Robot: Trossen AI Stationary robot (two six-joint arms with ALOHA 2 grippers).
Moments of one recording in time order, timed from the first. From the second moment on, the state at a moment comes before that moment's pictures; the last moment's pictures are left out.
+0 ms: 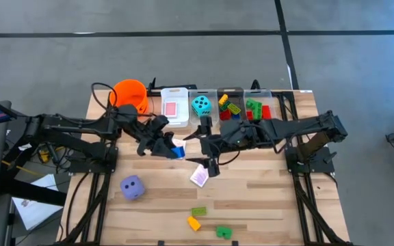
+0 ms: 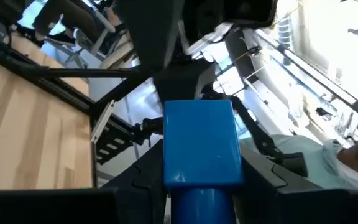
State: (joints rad) left arm 0.03 1.13 0.87 0.32 0.57 -0.95; right arm 0.21 1.64 1.71 -0.43 0.17 -0.27
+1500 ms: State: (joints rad) left arm 0.03 1.16 0.87 0.35 0.45 -1.01; right arm 0.19 1.70 1.71 -0.33 0.19 -0.32
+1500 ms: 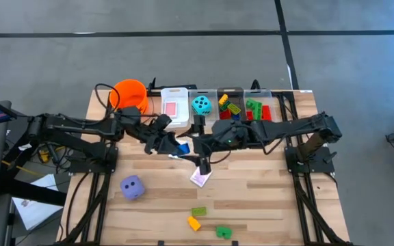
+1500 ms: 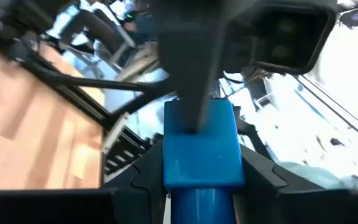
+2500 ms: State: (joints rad) left arm 0.03 1.17 0.87 0.35 0.45 -1.02; right arm 0.20 1.70 1.71 -0.37 0.18 -0.24
